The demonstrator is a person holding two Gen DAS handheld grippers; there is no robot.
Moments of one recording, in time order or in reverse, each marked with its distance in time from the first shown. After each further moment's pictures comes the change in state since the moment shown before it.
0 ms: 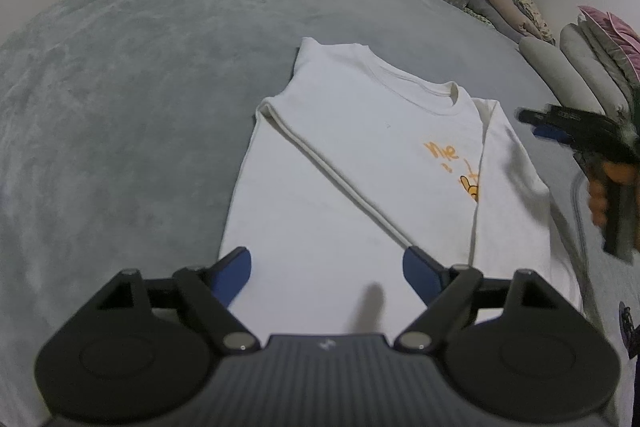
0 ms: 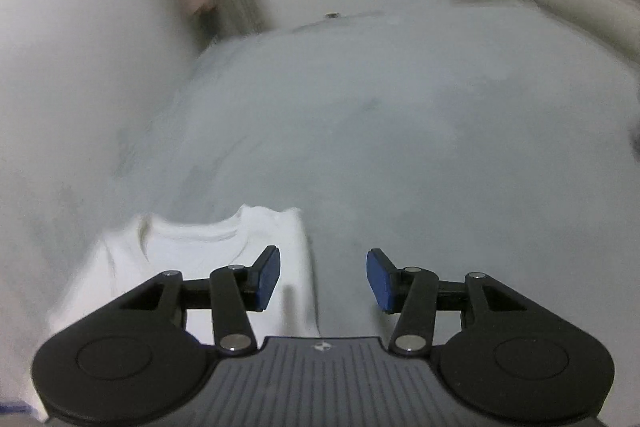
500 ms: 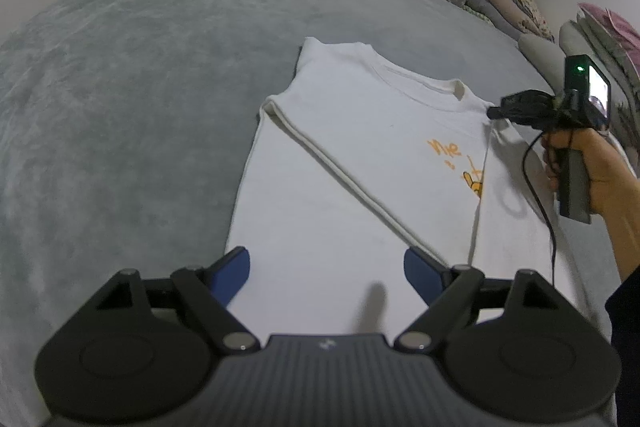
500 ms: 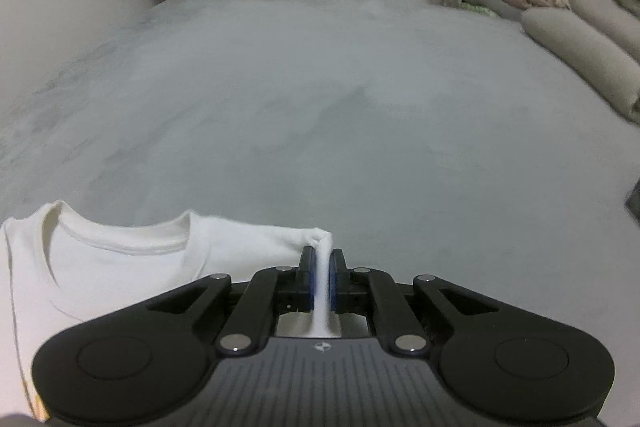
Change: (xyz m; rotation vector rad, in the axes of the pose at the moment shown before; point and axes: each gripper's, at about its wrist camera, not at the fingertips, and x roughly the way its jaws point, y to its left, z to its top) left arm 0.002 0.001 -0.003 0.024 0.005 0.006; right arm 0.079 0.025 0.019 -0.019 0.060 -0.211
